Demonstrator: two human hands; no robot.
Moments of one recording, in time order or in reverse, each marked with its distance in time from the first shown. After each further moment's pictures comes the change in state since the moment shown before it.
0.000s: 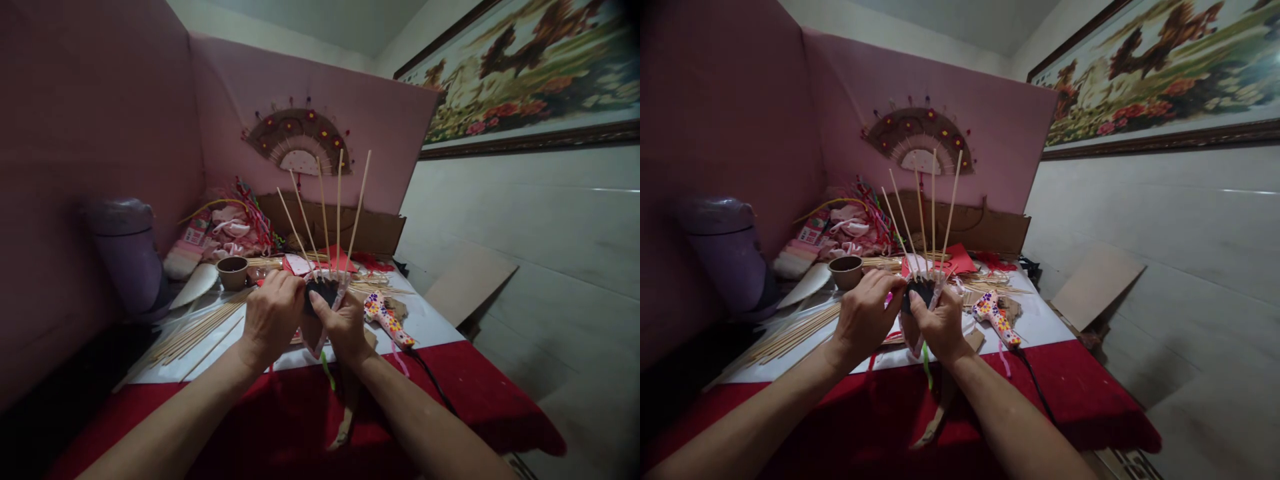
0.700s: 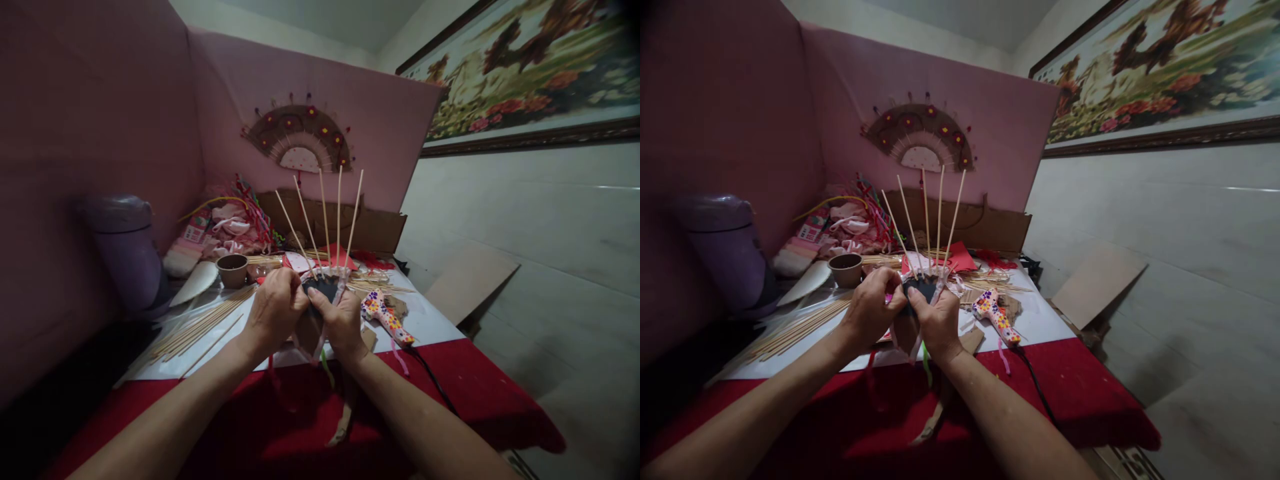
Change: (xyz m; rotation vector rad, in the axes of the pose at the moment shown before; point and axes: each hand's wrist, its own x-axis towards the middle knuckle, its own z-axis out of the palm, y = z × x) left_hand -0.002 -0.005 0.012 -0.169 -0.075 -0.223; right_hand -0.001 -0.017 0.006 0.227 0.030 0.241
